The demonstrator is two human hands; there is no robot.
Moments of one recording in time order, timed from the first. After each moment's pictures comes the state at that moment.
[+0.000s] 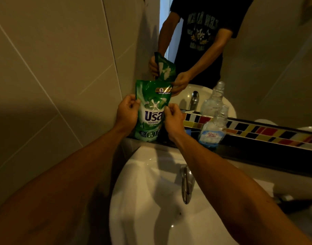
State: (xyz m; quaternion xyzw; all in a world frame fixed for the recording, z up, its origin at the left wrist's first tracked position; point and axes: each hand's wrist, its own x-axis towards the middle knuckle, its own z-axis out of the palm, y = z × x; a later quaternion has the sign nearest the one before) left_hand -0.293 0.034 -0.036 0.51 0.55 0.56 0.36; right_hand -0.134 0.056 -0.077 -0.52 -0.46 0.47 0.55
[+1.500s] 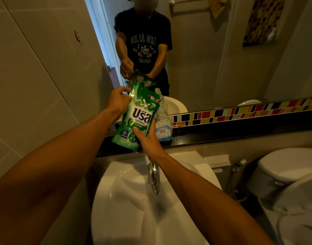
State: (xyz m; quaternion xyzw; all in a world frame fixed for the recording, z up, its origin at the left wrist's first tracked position) left_hand -0.140 0.025 0.074 0.66 0.53 0.40 0.34; right_hand -0.053 -0.074 -0.059 -0.44 -0.39 0.54 0.60
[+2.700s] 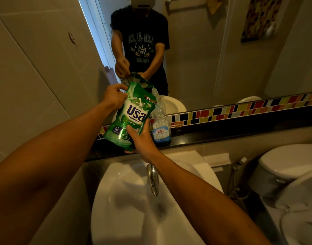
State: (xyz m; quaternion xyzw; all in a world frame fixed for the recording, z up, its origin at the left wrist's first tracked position) left_hand -0.135 0.043 0.090 0.69 0.56 0.34 0.30; right_hand -0.063 -0.053 -0.062 -0.43 -0.39 0.55 0.61
